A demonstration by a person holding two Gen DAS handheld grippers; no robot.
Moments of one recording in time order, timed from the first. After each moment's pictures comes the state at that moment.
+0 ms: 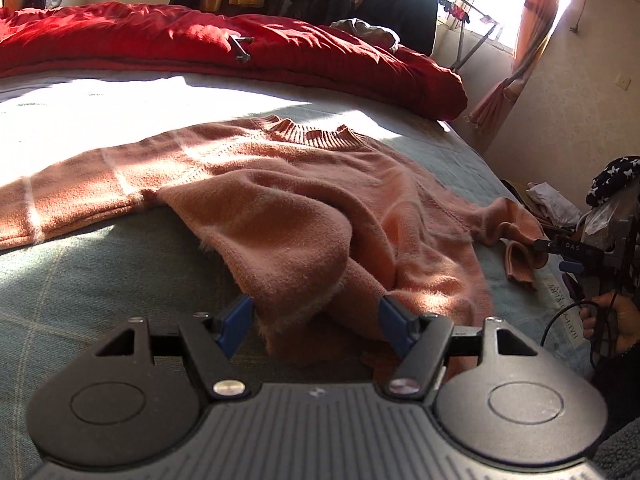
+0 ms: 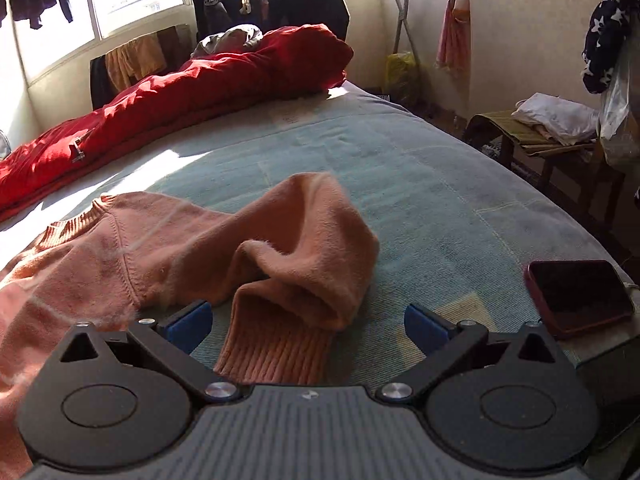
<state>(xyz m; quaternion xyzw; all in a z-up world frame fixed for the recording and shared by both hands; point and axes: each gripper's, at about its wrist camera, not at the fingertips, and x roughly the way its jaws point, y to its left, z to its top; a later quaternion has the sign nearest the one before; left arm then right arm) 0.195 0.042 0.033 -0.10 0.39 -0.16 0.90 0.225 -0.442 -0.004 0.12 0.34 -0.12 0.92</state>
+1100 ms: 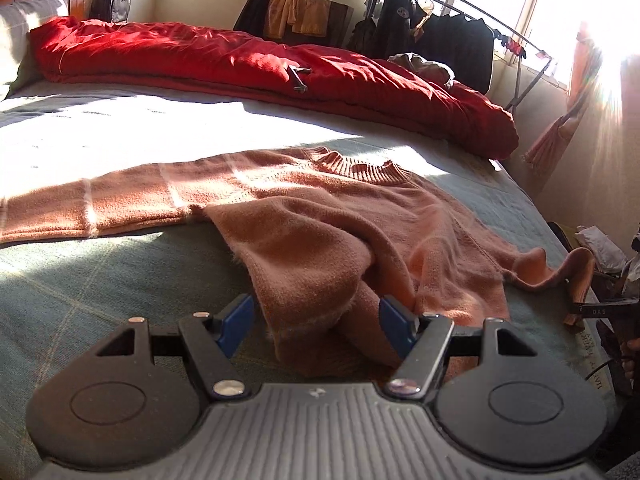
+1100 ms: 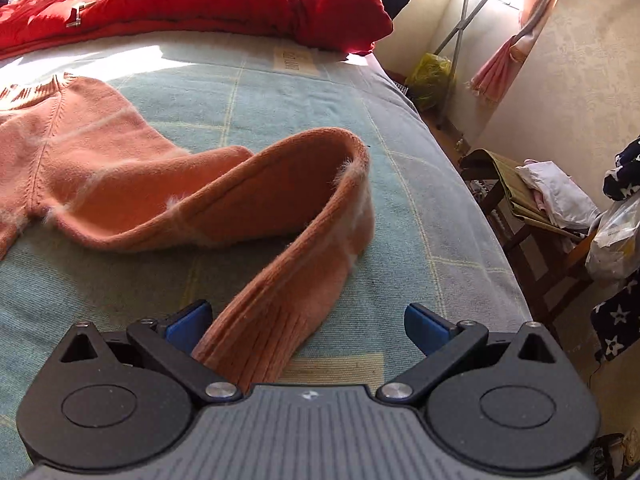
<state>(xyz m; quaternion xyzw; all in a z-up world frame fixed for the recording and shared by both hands) 0.181 0.034 0.056 -0.12 0.35 -0.05 0.93 0.250 -0.464 -0.010 -0.09 0.43 -0.09 0.89</state>
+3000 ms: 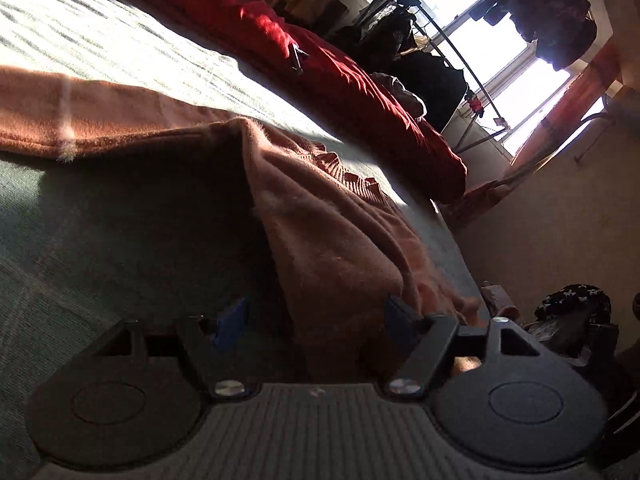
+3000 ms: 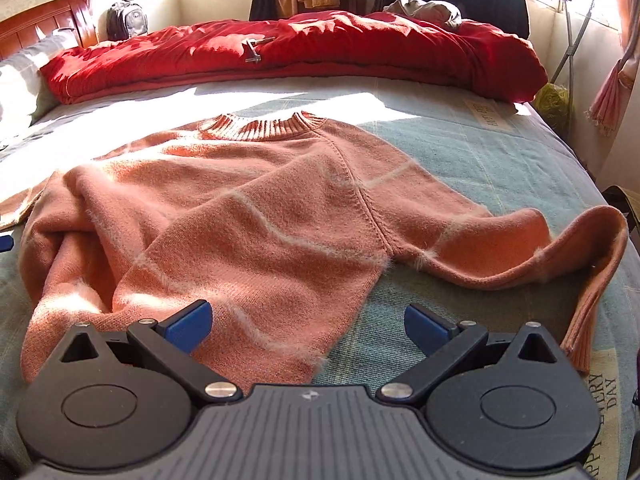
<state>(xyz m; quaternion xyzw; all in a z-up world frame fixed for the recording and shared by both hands) 0.225 0.136 -0.027 -0.30 0.36 -0.18 0.87 0.223 -0.274 0.018 -0.03 0.40 0.10 0.91</state>
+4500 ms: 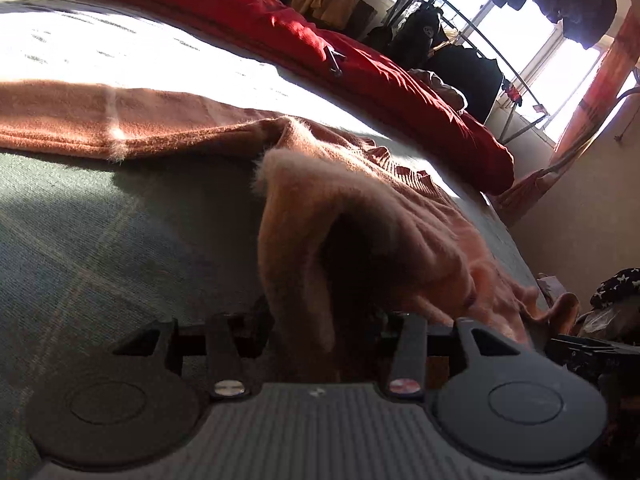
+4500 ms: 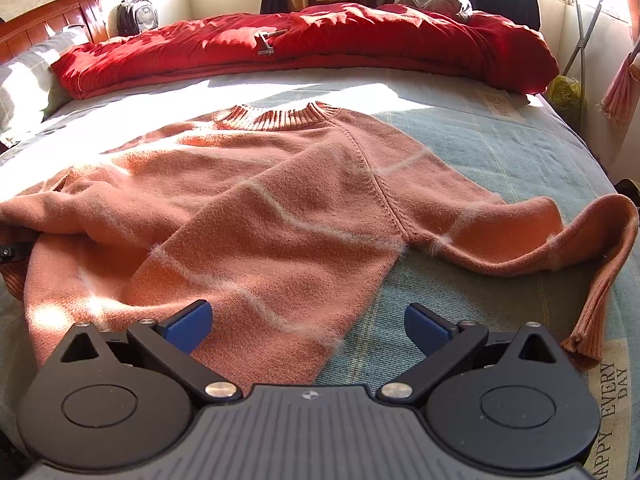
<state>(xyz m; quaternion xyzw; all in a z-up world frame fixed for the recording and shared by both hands) 0.214 0.143 -0.037 -0.25 0.36 -0.12 0.89 0.212 -0.274 0.019 -0.02 0.41 0.12 0.90</state>
